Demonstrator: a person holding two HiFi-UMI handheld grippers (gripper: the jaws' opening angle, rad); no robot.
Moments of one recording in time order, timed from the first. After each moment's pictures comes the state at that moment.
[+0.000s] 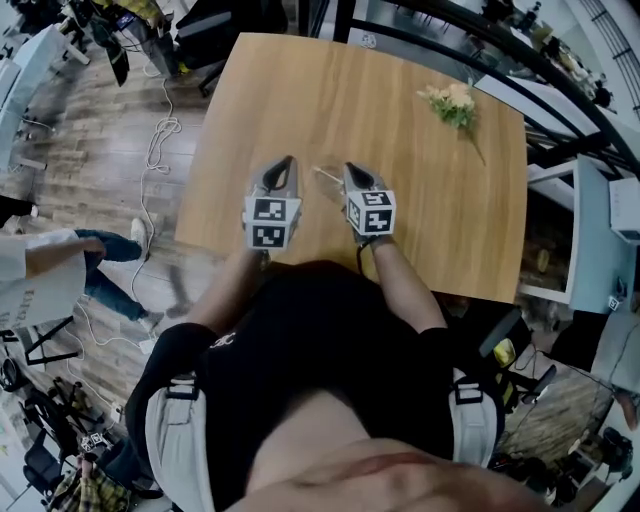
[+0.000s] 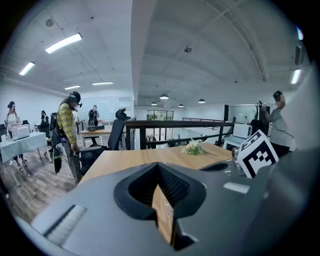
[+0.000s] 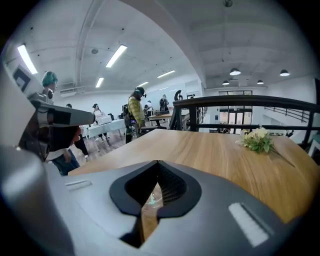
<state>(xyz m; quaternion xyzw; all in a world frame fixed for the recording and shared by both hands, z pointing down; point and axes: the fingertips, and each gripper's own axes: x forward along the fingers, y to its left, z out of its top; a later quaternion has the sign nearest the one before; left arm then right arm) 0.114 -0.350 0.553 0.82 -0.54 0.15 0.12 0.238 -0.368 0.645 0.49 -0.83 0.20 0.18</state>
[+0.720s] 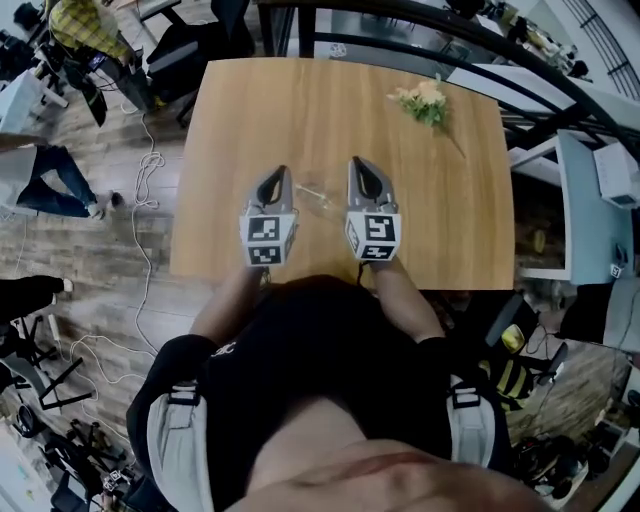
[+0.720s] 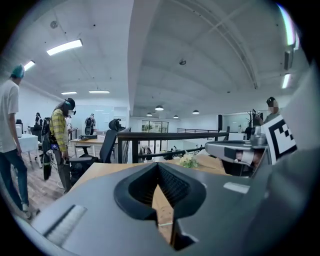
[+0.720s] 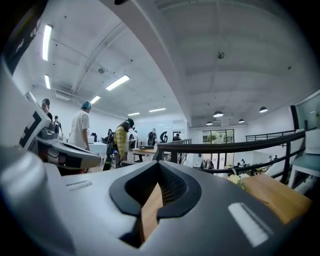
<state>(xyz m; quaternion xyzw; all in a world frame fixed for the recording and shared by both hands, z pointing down) 0.146 -0.362 0.523 0.84 -0.52 0.09 0.08 0.284 -0.361 0.507 0.60 -0.80 0.03 0.05</state>
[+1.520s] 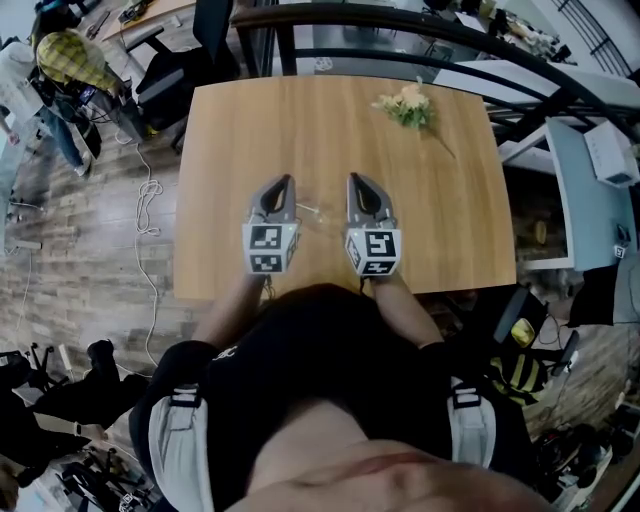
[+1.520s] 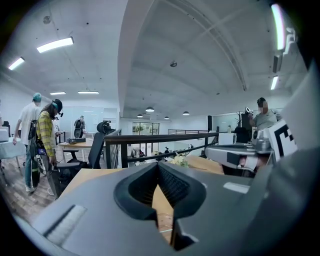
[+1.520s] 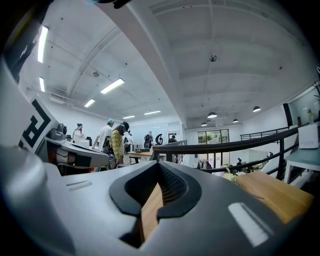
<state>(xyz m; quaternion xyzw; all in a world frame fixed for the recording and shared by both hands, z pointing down) 0.182 -0.369 0.507 0.87 -0.47 0.09 0.06 0.307 -0.345 0.500 0.62 -0.78 0.03 0.02</state>
